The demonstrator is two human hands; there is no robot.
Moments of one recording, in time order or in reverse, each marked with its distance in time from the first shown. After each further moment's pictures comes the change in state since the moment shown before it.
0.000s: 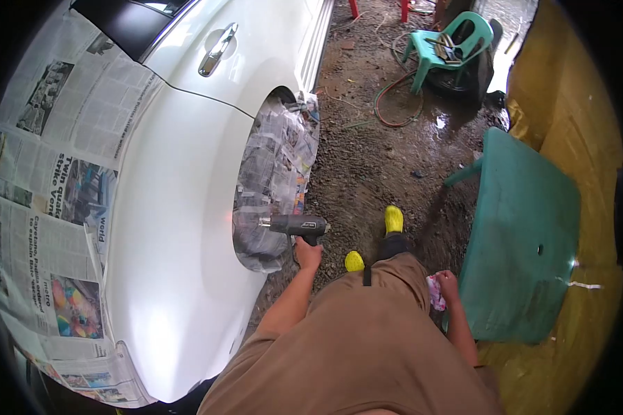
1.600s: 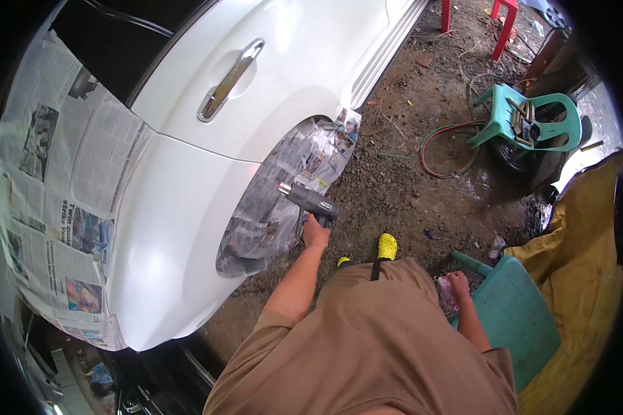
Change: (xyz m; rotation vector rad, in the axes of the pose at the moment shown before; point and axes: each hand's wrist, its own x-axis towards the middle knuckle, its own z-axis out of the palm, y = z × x) left_hand 0.197 0.247 0.062 0.156 0.034 -0.299; right_hand 0.420 -0.192 -0.082 -0.228 -0.332 -0.027
